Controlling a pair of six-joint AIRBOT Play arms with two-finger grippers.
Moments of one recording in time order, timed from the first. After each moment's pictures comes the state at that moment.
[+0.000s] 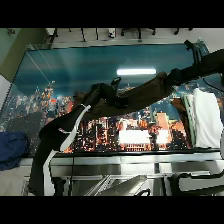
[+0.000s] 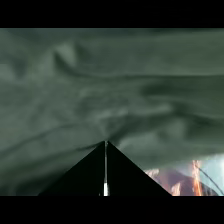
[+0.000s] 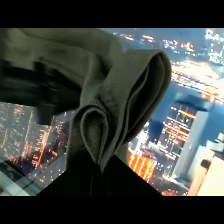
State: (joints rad) left arm -0.59 -2.13 1.94 -2.12 1.06 1.52; right arm -0.19 -1.56 1.71 2.30 -1.53 -1.93
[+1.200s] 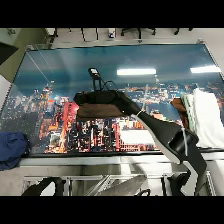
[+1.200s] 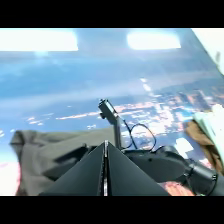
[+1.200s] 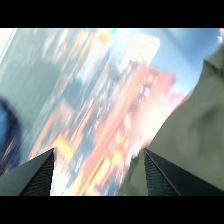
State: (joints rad) left arm 0.16 -1.03 1.87 -2.22 1.44 1.65; right arm 0.71 -1.93 1.75 2.38 -0.49 -1.75
